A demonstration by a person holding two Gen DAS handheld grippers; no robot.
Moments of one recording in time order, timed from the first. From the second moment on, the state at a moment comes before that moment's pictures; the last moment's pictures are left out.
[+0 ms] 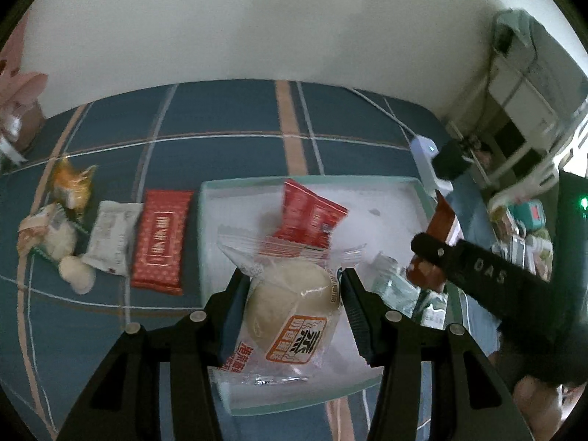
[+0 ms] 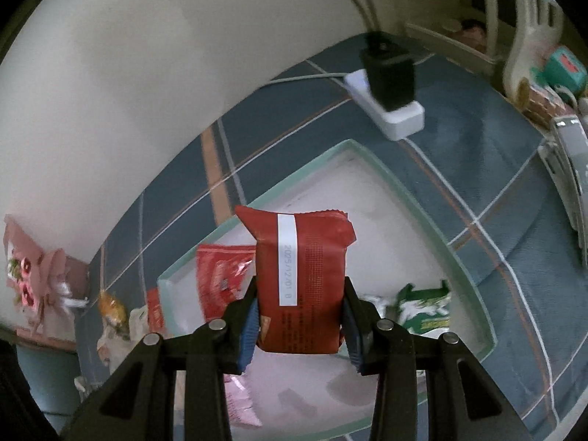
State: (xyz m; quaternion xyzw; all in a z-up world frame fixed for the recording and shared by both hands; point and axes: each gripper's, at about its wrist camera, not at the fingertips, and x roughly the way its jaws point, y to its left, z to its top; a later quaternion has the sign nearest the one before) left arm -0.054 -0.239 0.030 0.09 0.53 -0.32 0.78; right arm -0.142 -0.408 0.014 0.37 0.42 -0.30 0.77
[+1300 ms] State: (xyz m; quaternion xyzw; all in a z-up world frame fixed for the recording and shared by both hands) left arm -0.038 -0.283 -0.014 0.07 0.54 -0.34 0.77; right arm -0.121 -0.445 -0.025 0.34 0.44 -0.32 0.76
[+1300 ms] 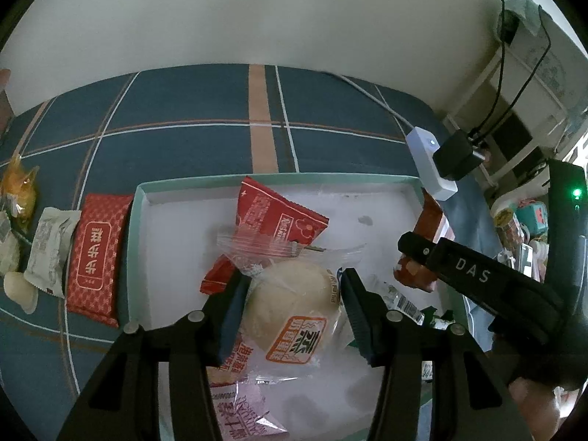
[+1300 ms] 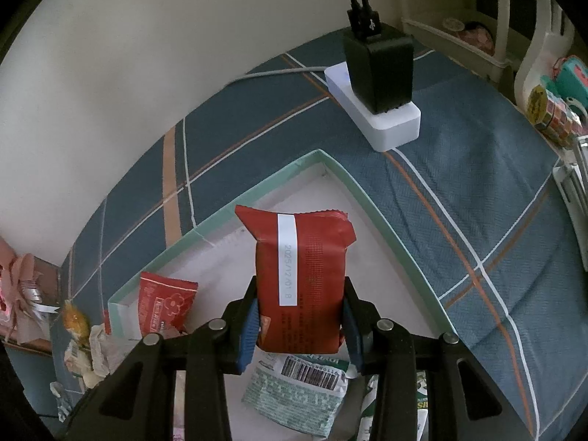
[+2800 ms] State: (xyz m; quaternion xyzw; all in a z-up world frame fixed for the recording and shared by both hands) left arm -0.006 -0.197 0.007 0.04 0.56 -0.18 0.81; right arm -0.100 -0.380 -0.015 0.25 0.49 -0.32 0.77
